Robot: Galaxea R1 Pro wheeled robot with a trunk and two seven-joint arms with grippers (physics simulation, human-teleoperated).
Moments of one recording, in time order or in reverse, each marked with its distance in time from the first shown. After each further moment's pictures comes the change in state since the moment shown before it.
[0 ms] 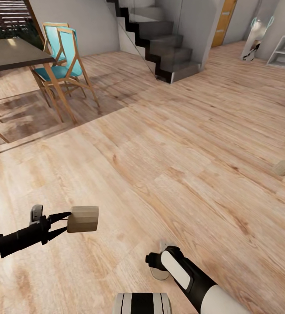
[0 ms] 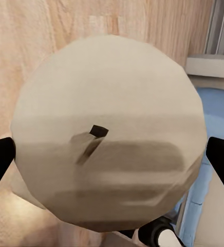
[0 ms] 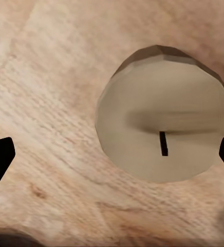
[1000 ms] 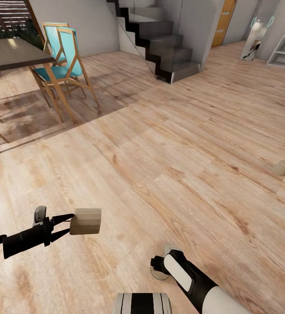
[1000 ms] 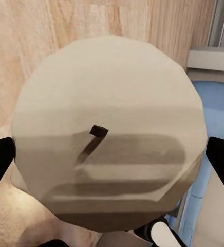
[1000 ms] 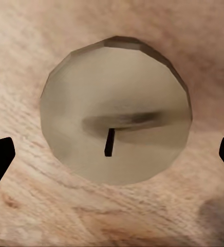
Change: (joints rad) left arm 0.000 -0.002 -0.031 -0.001 -0.001 -0.001 0.000; right arm -0.001 -0.006 -0.004 0.079 -0.001 -0.058 -0.007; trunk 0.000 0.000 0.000
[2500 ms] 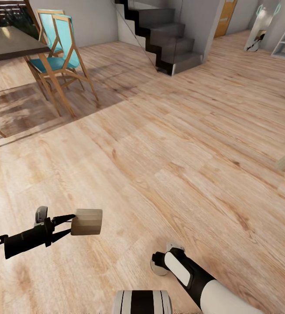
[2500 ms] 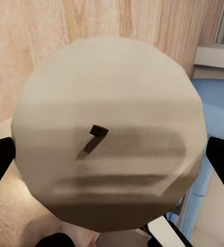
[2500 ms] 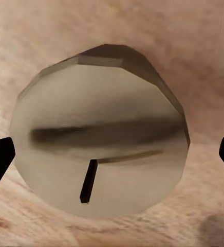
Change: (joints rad) left arm 0.000 -0.002 -0.010 -0.003 -0.002 -0.001 0.000; right arm -0.048 0.009 0.011 0.098 0.007 -0.076 0.057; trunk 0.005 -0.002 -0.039
